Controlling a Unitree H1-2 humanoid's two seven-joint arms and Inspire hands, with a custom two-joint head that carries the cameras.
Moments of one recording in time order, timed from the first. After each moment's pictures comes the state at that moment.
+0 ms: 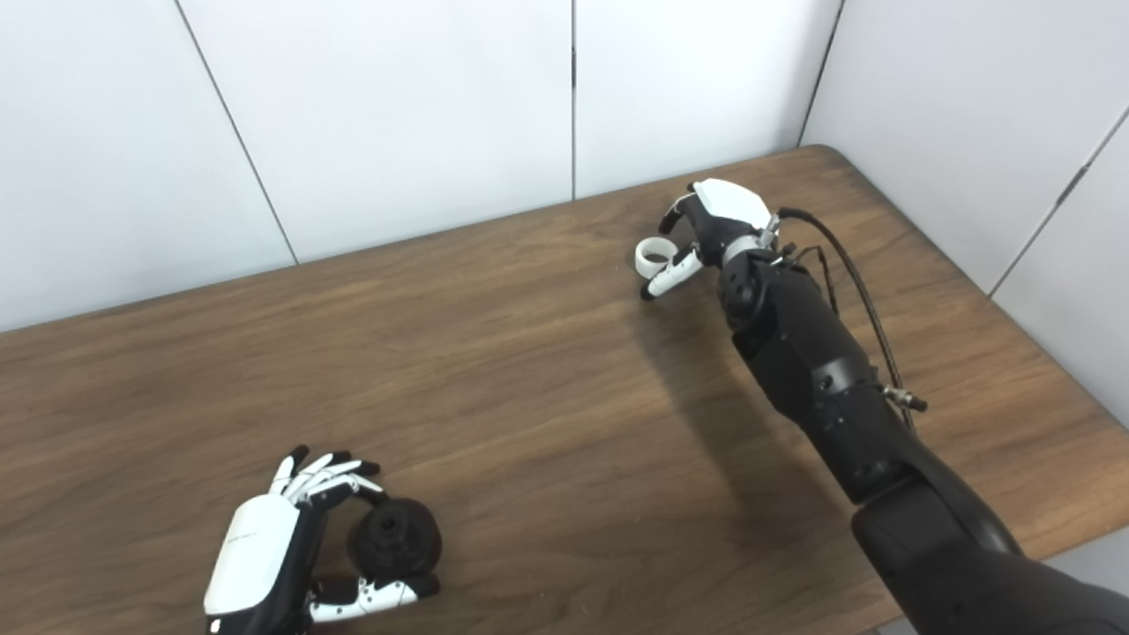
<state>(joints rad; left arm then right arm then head) 0.09 0.16 -0.38 -0.19 0.86 0.00 0.02 -0.53 -0.51 0.14 0.31 -0.75 0.47 0.21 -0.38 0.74</state>
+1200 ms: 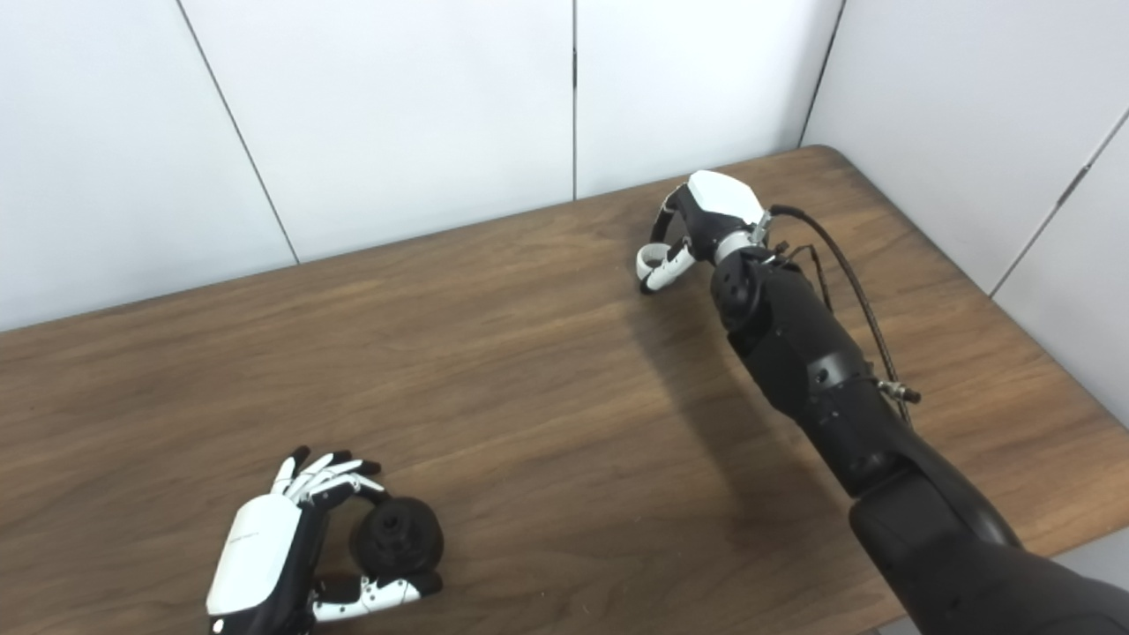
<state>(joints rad) 0.09 0.16 -0.39 -0.20 0.86 0.02 0.02 -0.54 -0.52 0.17 0.34 -0.72 0.42 0.13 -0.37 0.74</state>
